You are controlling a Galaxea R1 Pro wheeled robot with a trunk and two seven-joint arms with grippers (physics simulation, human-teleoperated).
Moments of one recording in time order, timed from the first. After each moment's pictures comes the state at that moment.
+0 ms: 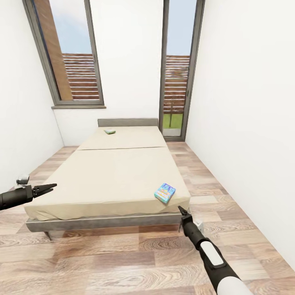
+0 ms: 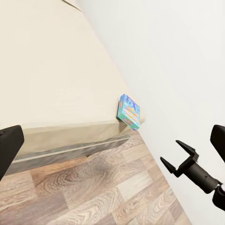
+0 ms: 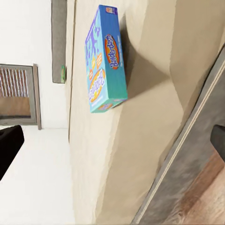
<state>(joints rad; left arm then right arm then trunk) -0.73 0.55 0.46 -0.86 0.01 0.84 -1.41 -0.54 0.09 -0.25 -0.55 -1.04 0.21 0.39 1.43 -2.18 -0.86</state>
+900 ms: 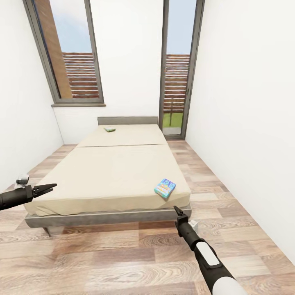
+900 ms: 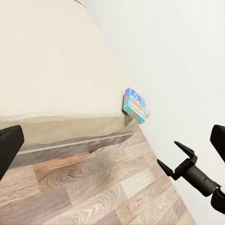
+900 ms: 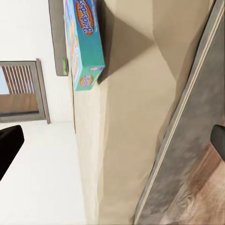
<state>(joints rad) -0.73 0.55 0.46 -0.86 0.01 0.84 -1.41 -0.54 0.12 -0.23 -0.54 -1.11 0.25 0.39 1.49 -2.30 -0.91</state>
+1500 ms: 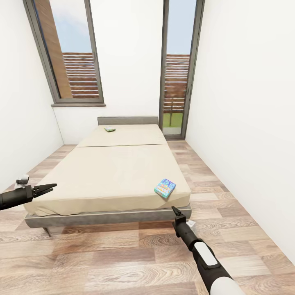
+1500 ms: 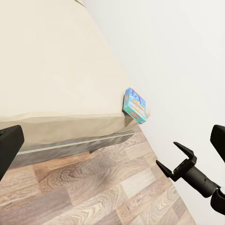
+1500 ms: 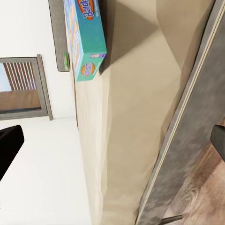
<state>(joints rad) -0.73 0.55 0.46 -0.86 0.01 0.84 -1.41 -0.54 0.13 -0.24 -0.54 -1.11 0.26 0.39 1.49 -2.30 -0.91</state>
